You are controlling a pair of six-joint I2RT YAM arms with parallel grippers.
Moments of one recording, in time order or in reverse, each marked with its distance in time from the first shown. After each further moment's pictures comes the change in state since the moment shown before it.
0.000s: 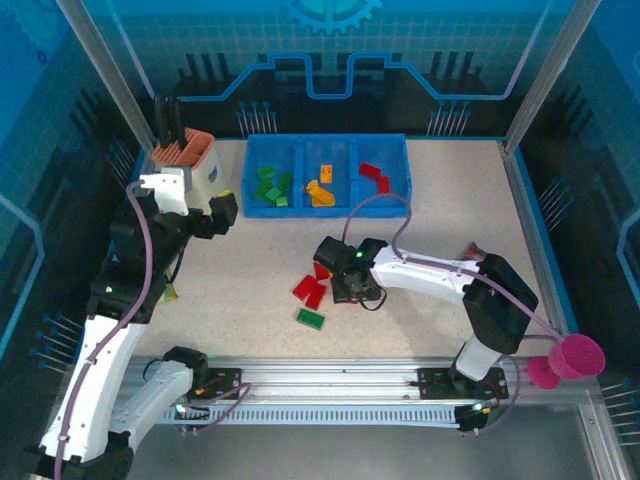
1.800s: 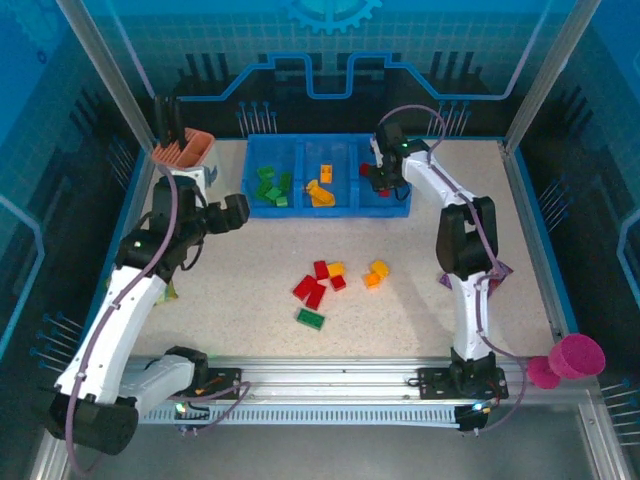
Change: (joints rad) left arm -0.001 0.246 0.034 -0.200 -0.026 -0.235; right arm -0.647 0.570 0.852 0.039 -0.075 -0.820
